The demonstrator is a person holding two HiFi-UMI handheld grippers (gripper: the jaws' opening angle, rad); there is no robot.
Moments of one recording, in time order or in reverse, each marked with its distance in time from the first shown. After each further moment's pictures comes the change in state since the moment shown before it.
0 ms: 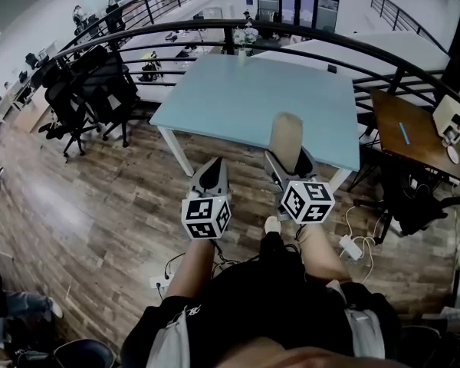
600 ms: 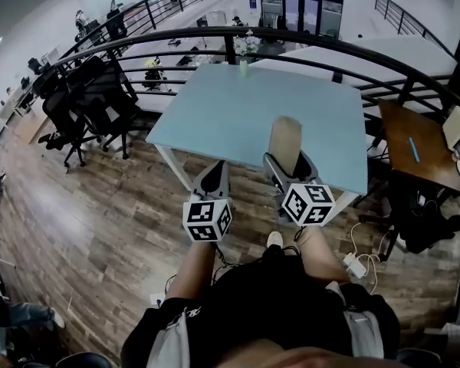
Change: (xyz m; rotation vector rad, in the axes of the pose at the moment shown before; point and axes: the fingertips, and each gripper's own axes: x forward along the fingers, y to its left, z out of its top) left arm 0.117 0.029 -0.006 0.019 0.002 0.000; right arm 0.106 -0.062 -0.005 0.068 -0.017 0.037
